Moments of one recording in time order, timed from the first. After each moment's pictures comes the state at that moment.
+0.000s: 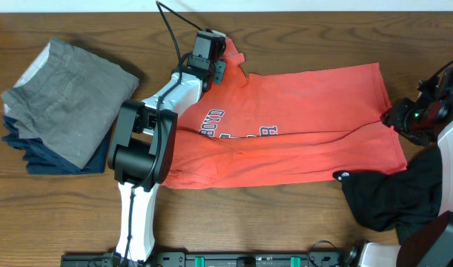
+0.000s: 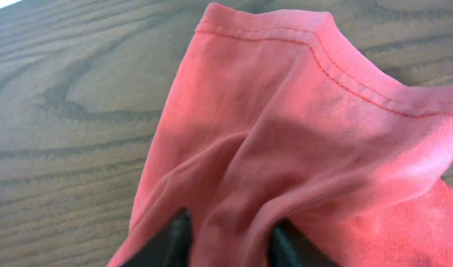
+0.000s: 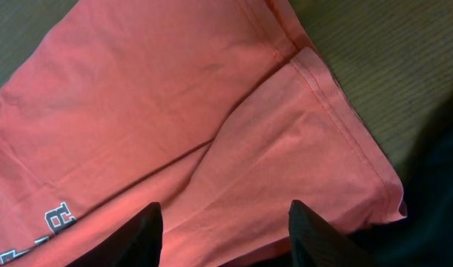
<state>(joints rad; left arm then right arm) -0.32 2.26 1.58 -0.14 -0.14 0.04 -0.39 1.52 1.21 -0.91 -0.21 0.22</state>
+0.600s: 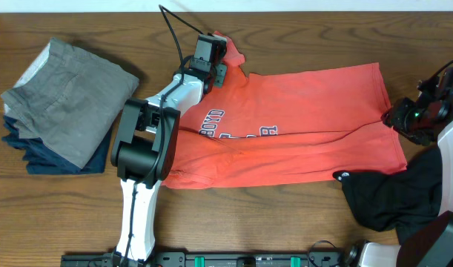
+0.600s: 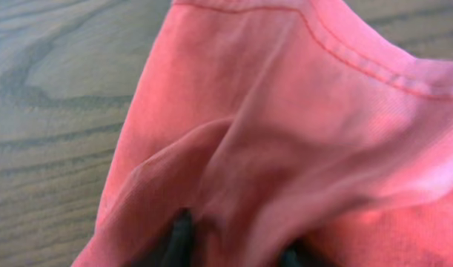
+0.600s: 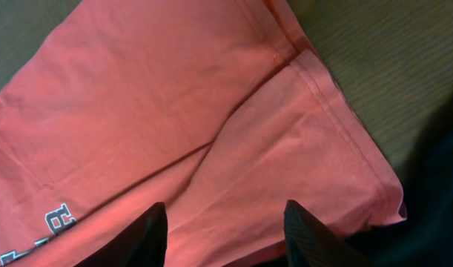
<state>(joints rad) -0.32 2.30 1.58 -0.13 -0.11 0.04 -0.39 1.52 1.21 -0.90 -0.21 0.22</state>
